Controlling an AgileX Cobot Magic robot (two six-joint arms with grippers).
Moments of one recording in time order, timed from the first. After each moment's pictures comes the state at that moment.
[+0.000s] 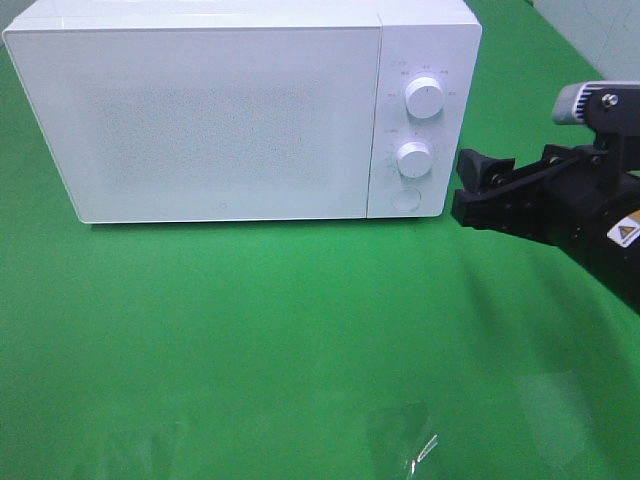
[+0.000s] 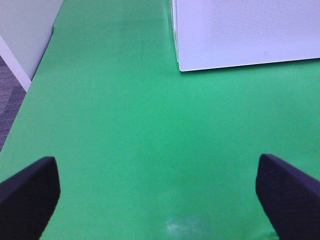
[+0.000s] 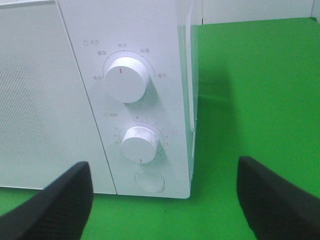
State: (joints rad) left arm 0.12 0.00 -0.52 -0.13 1.09 0.22; right arm 0.60 1.50 -0.31 0.48 -1.03 -0.19
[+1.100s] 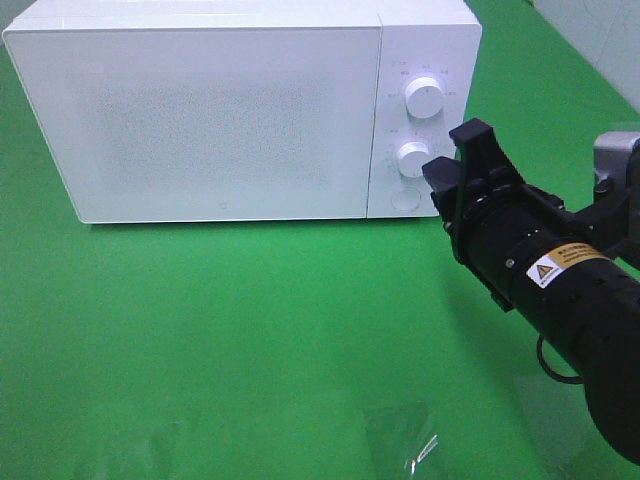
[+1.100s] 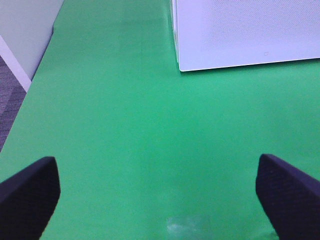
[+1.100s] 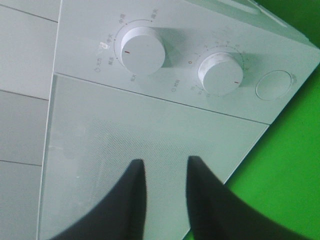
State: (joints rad) left arm 0.12 0.00 -0.52 -0.13 1.09 0.22; right arm 0.82 1.64 -0.35 0.60 -1.18 1.01
